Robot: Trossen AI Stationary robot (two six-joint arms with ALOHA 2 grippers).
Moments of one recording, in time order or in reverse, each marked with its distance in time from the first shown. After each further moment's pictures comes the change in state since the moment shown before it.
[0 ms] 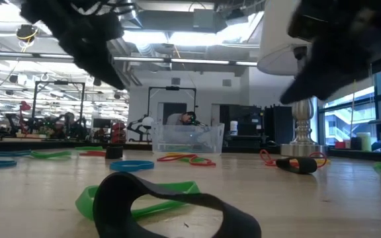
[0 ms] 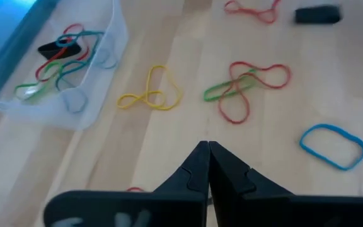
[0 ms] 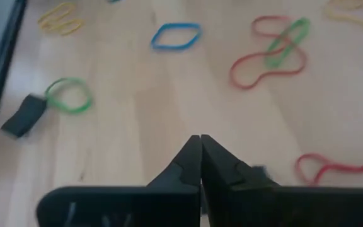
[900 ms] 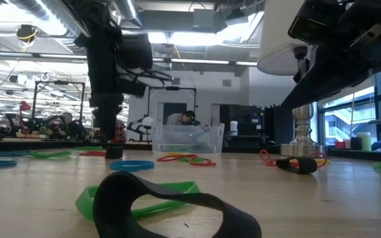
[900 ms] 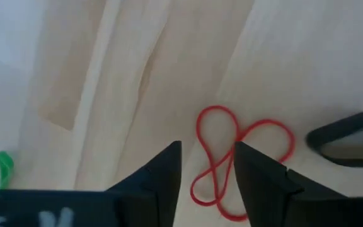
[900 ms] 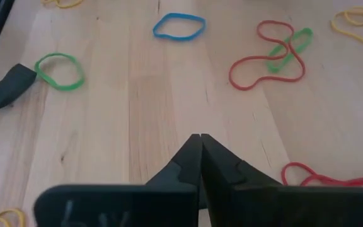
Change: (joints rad) left arm 0.235 0.503 0.223 -0.310 -0.038 -0.012; right arm -0.023 0.000 -0.008 0.000 -0.024 -0.158
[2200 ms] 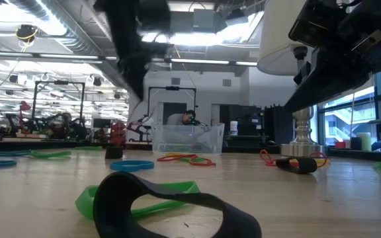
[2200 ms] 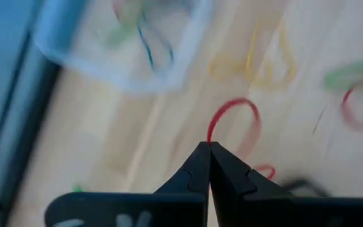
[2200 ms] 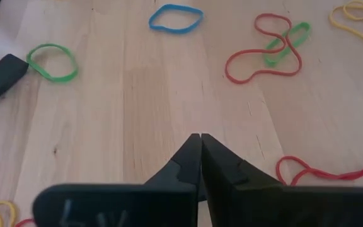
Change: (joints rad) left arm -0.055 -0.017 0.346 -0.172 -0.104 -0.017; right arm 0.000 0.000 0.000 -0.025 0.000 -0.006
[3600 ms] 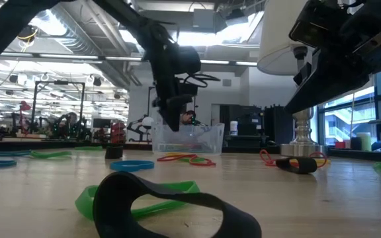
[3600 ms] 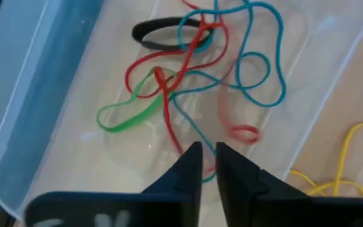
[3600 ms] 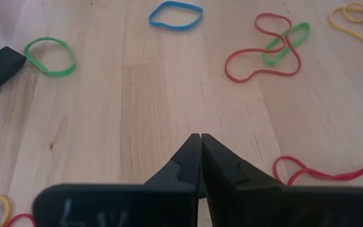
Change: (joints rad) left arm 0.249 0.455 0.305 0.126 0.185 0.157; right arm 0.000 0.000 0.000 -0.008 0.000 -0.023
